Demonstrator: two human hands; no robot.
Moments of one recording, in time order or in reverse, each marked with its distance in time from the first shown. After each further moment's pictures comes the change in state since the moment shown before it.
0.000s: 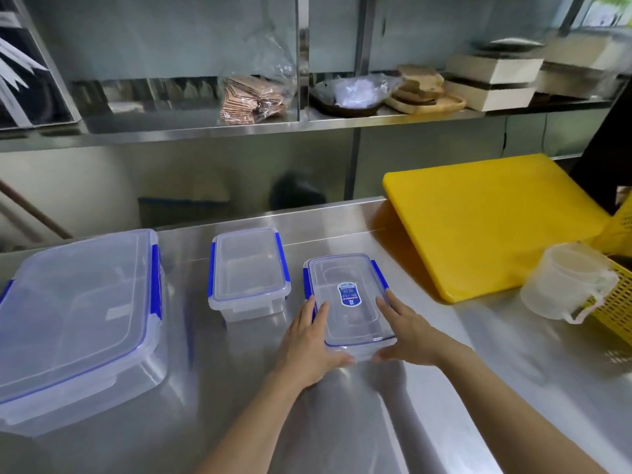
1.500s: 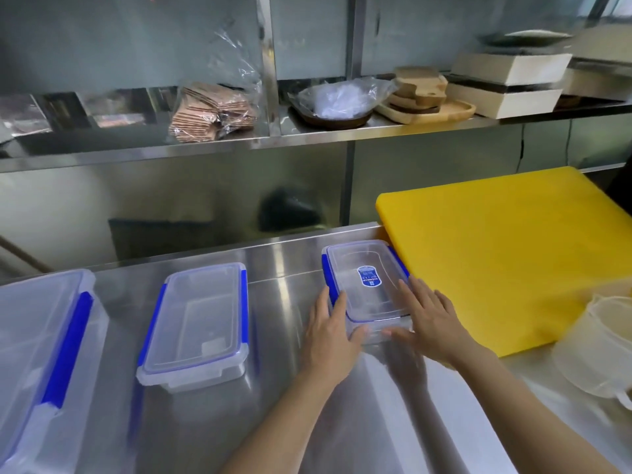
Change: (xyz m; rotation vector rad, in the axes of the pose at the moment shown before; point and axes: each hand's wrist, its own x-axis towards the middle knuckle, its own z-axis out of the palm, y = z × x) left_hand 0.099 -0.005 -0.051 -0.046 0.359 -0.111; right_hand 0.150 0.001 -0.048 -0.172 0.323 -0.128
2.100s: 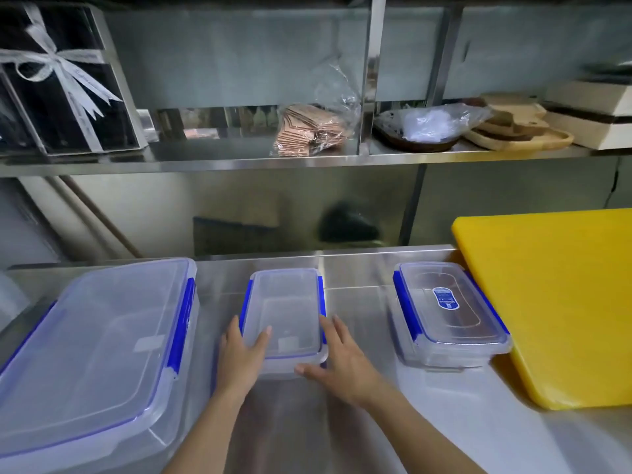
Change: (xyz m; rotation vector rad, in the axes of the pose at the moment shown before) left_hand -0.014 -0.125 -0.031 -0.396 0.189 -0.554; right_hand -0.017 -0.113 0.053 0.631 -0.190 -0.051
